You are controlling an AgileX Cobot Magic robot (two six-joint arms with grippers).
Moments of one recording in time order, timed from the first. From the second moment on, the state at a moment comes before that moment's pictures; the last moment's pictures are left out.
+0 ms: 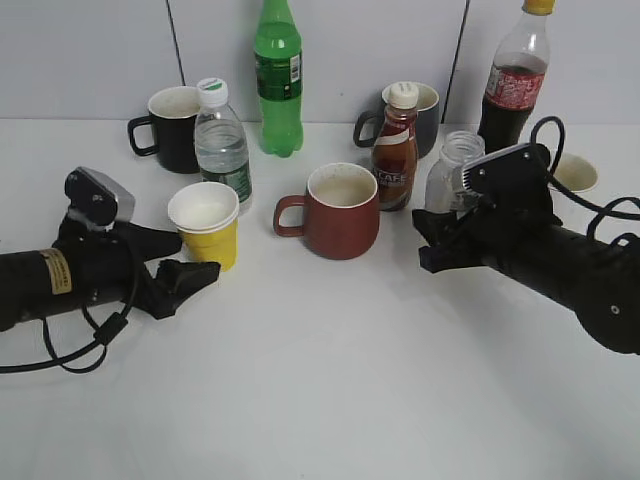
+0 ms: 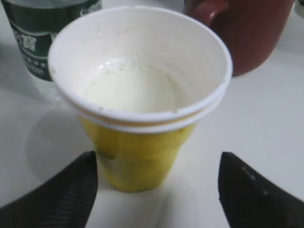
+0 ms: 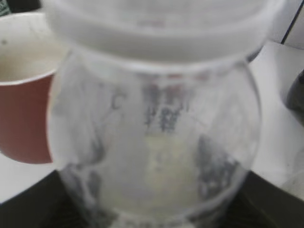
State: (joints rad) left arm -0.18 2.05 -0.62 0.75 -0.95 -0.27; right arm 0.35 2.00 -0.61 -0.10 -0.94 -0.05
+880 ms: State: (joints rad) left arm -0.18 1.75 -0.51 0.65 -0.68 -0.33; right arm 0.35 2.09 -0.63 -0.13 -0.96 0.01
